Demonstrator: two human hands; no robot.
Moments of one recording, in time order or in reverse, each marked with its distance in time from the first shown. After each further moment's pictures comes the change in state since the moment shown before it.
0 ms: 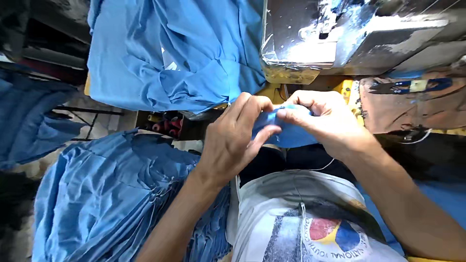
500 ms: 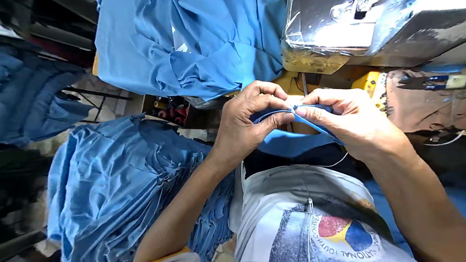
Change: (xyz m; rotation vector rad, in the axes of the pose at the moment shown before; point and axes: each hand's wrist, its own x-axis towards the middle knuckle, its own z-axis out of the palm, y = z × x) left_hand -0.006 -0.014 0.008 -0.637 0.039 -0.241; right_hand -0.003 0.006 0.001 0.053 -0.085 0.005
